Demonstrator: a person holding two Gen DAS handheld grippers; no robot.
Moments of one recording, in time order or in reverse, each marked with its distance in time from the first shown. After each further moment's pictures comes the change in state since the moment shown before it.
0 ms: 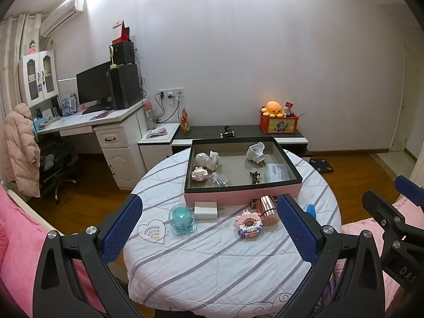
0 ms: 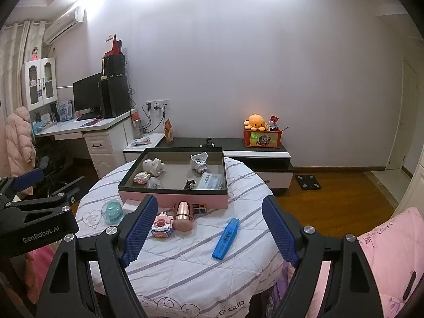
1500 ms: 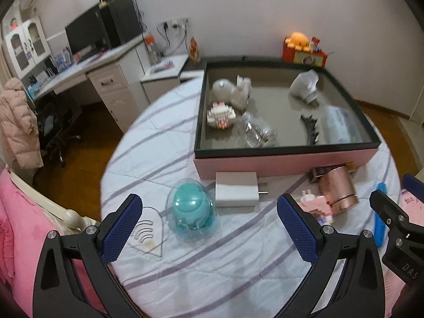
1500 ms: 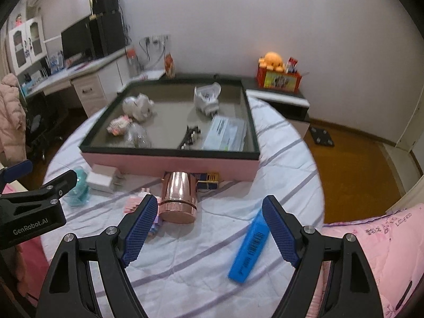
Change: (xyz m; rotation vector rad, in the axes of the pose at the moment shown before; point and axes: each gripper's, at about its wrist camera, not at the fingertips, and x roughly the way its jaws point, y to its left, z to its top) left arm 0.203 0.024 -0.024 0.012 0.420 0.070; right arm 0.196 0.018 -0.019 -0.036 0.409 0.032
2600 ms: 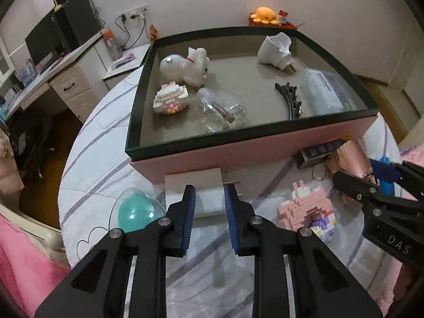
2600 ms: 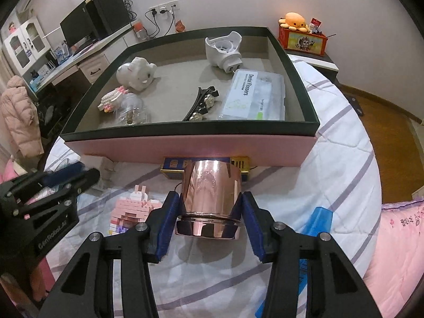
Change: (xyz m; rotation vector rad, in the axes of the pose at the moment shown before) left arm 0.040 -0.035 0.001 0.159 0.066 -0.119; right arm 0.070 -0.005 0.004 0.049 0.157 0.151
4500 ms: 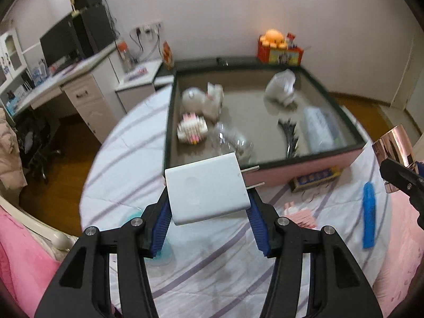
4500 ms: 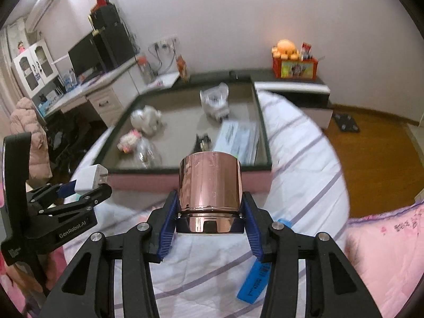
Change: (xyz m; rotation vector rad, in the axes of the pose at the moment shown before) left arm -0.051 0.018 0.012 -0.073 -0.122 0.020; right arm -0.092 -0.007 0.004 0.019 -0.220 0.019
